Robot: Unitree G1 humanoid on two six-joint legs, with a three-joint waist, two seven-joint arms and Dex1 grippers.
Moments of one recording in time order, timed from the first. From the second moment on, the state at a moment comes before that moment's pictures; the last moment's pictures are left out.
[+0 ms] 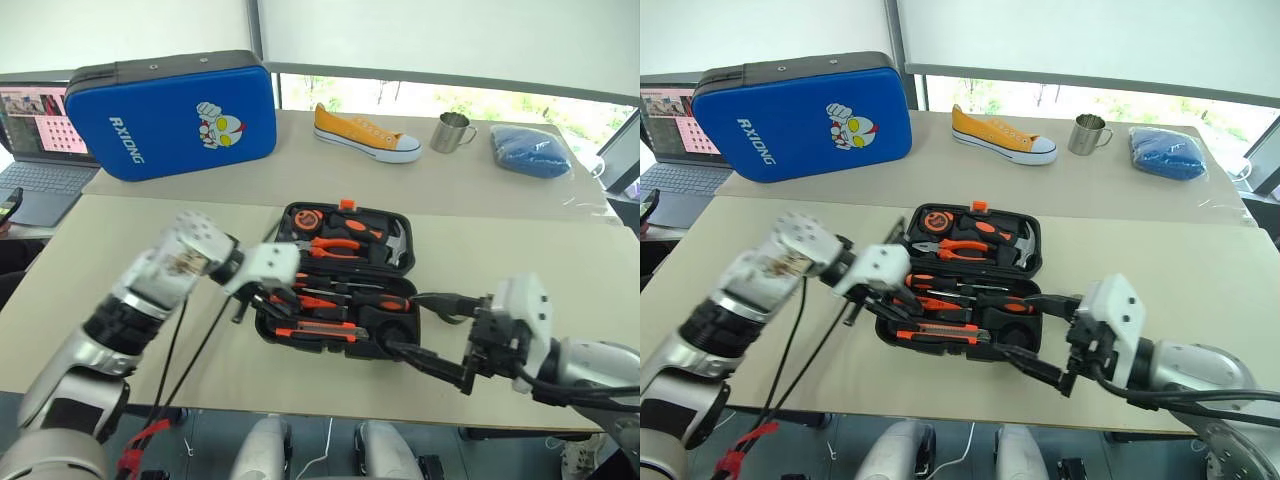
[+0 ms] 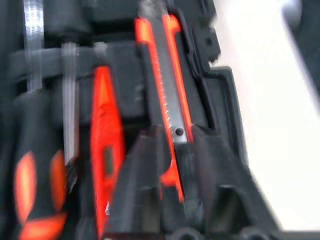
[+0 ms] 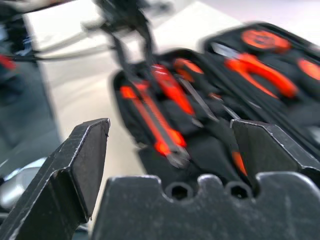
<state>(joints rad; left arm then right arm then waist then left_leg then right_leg) -0.69 0.78 -0.23 -0.08 -0.26 0.46 -1.57 0.31 -0.85 -0.42 -0.80 0.88 0.68 0.67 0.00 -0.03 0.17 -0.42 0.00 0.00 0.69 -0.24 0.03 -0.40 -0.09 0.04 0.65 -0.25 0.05</state>
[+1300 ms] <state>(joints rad) -0.51 0.92 0.04 -0.35 -0.58 0.54 -1.38 -0.22 -1.03 0.07 0.01 0.22 0.27 1.19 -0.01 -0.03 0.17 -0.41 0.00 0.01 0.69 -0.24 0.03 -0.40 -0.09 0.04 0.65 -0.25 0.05</state>
